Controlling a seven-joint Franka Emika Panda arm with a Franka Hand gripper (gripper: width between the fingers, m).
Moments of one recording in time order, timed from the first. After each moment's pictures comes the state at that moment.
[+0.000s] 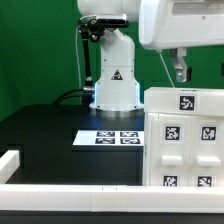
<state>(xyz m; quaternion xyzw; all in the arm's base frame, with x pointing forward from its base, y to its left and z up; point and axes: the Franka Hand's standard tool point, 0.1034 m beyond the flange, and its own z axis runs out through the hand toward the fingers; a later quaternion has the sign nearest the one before) 0.621 0.123 0.182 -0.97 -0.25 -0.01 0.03</state>
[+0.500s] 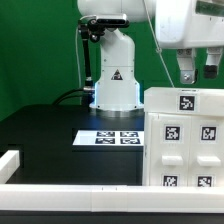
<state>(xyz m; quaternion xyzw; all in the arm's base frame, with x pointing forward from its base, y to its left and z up) 0.622 0.114 0.179 -0.87 -0.50 0.00 0.00</state>
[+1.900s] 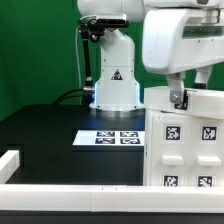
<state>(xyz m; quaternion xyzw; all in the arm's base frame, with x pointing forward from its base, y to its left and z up) 0.624 0.101 0.153 -0.91 -0.41 0.01 0.00</state>
